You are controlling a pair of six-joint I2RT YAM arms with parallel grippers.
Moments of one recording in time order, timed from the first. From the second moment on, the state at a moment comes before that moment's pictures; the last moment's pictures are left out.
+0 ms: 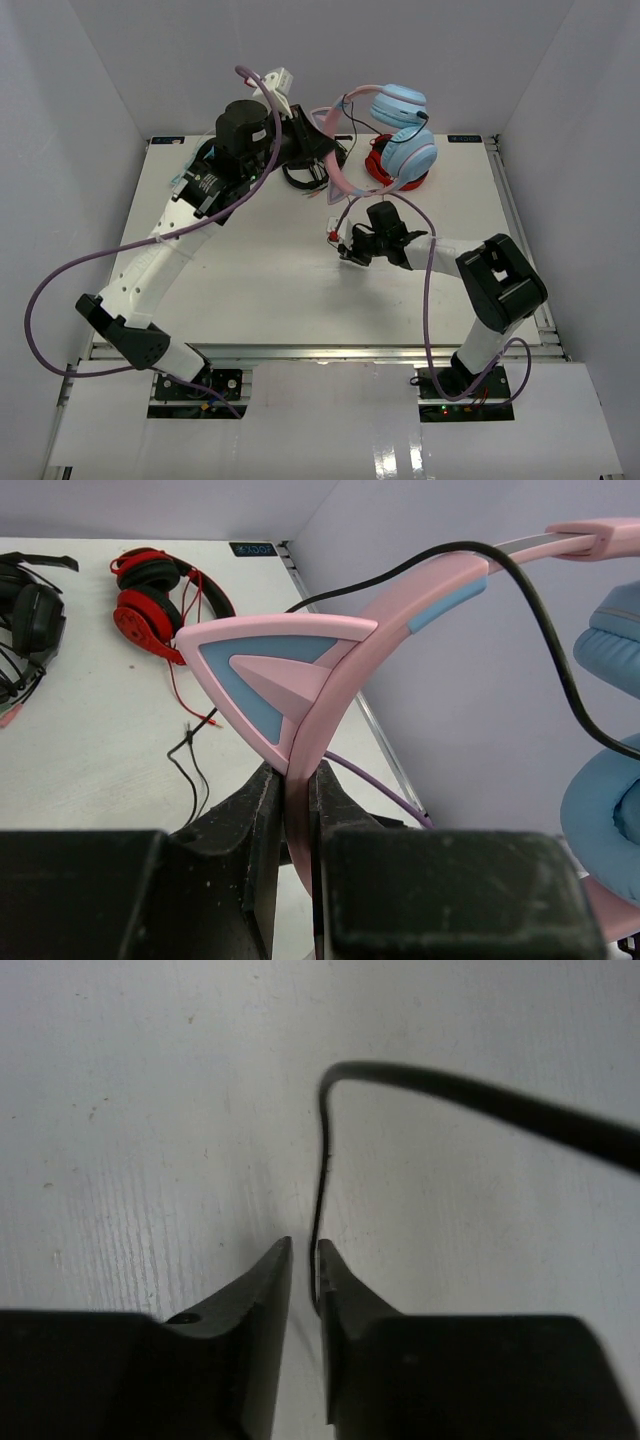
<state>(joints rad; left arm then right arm) -0.66 1.49 1.83 -0.50 0.07 -0.59 0.58 1.71 0.87 0.10 -0.54 -0.71</state>
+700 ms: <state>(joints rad) -0.47 1.42 1.51 -0.45 -0.25 -0.61 0.66 0.98 0.82 -0.62 -0.43 -1.14</state>
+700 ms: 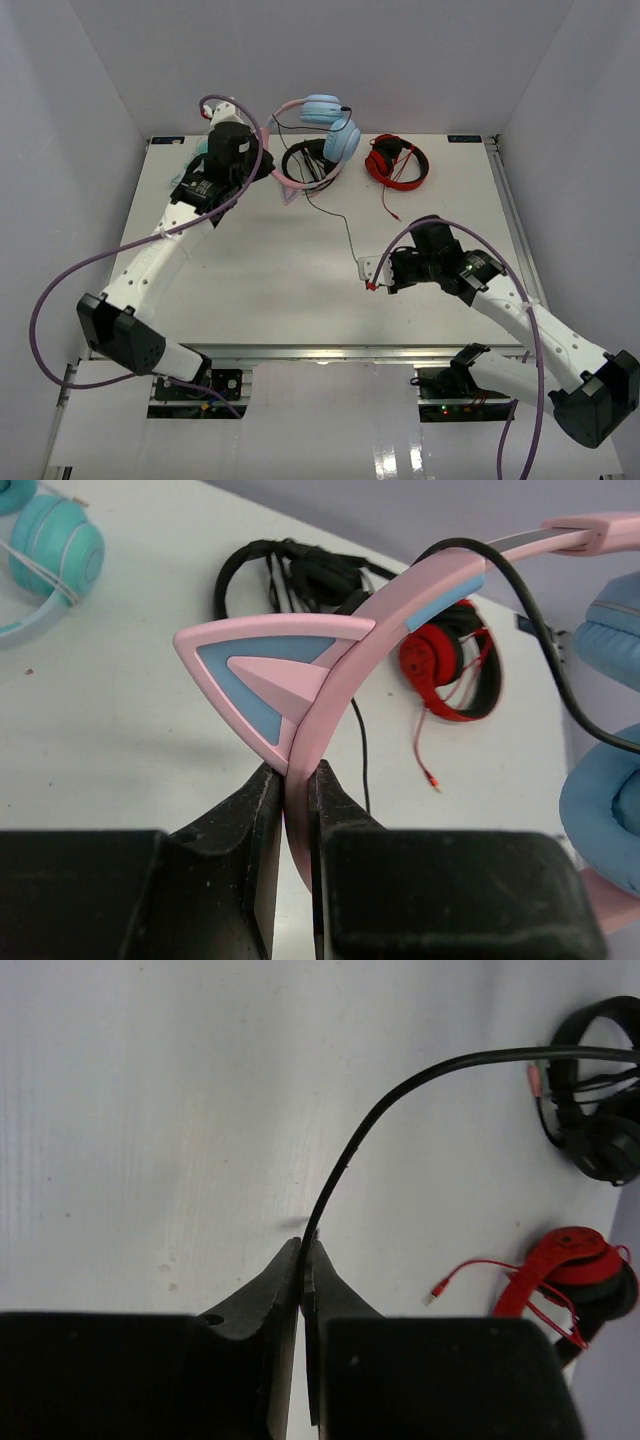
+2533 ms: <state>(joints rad) -0.81 1.25 1.07 -0.27 0.06 -0.30 0.26 1.16 0.86 -0.28 -1.05 -0.65</state>
